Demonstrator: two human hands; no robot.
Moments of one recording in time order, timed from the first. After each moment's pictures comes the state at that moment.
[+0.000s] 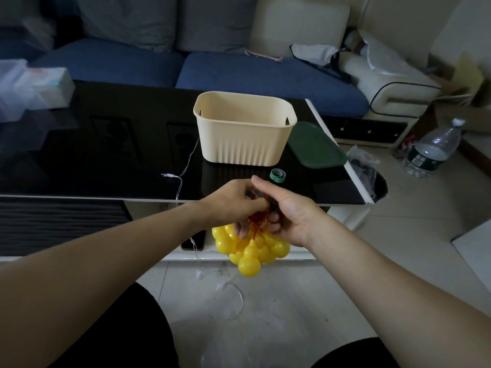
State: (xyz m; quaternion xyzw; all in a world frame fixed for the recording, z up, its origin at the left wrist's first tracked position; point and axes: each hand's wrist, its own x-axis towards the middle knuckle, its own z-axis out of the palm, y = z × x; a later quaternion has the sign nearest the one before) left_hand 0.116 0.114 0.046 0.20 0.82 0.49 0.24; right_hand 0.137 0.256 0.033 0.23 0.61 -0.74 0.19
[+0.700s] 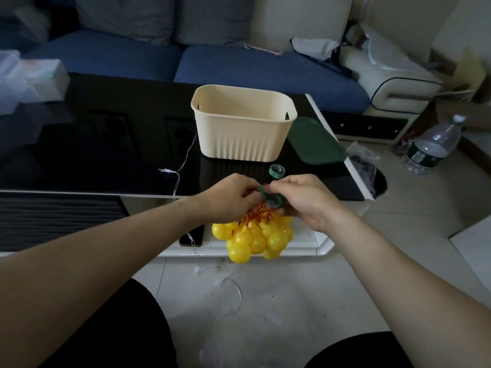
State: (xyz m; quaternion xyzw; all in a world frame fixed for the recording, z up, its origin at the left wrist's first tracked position) left_hand 0.110 0.111 0.040 0.25 0.86 0.41 0.15; right_hand 0.132 0.281 0.044 0.15 0.75 -0.63 0.10
